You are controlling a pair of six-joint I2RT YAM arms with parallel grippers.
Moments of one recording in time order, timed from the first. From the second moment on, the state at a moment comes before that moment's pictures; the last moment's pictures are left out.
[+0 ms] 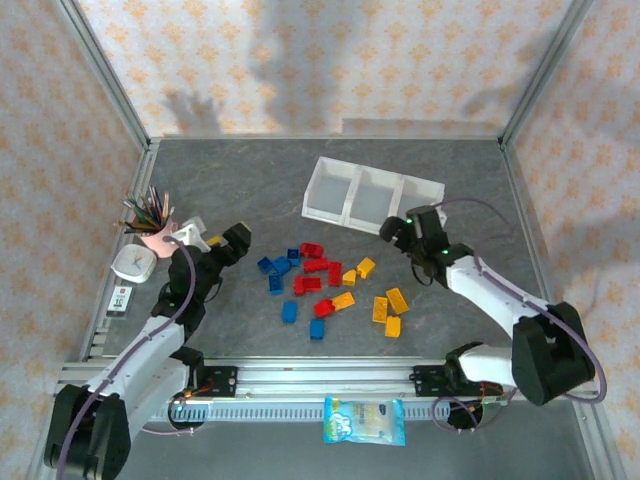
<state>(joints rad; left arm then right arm) -0.21 0.84 0.28 0.29 0.01 -0.76 0.41 1.27 0.72 -0.28 0.14 0.83</state>
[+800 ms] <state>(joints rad) -0.54 1.08 0.46 0.16 0.06 -0.75 0.70 1.57 0.86 -0.40 0.24 1.13</state>
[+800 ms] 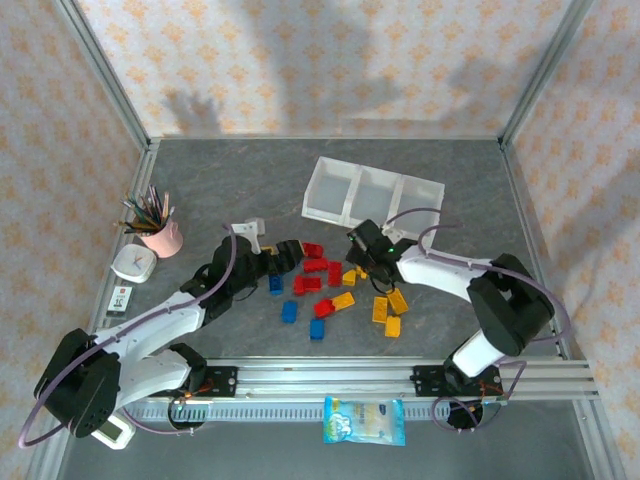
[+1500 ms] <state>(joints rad) -0.55 1.09 0.47 0.13 0.06 -0.72 0.71 1.66 0.91 -0.38 0.25 1.07</state>
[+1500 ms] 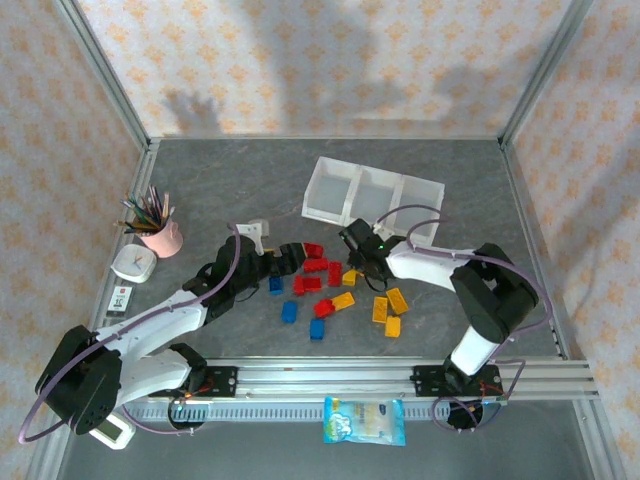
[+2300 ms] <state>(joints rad) -0.51 1.09 0.66 0.00 -0.06 -0.68 0.68 1.85 1.46 -0.43 0.35 0.76</state>
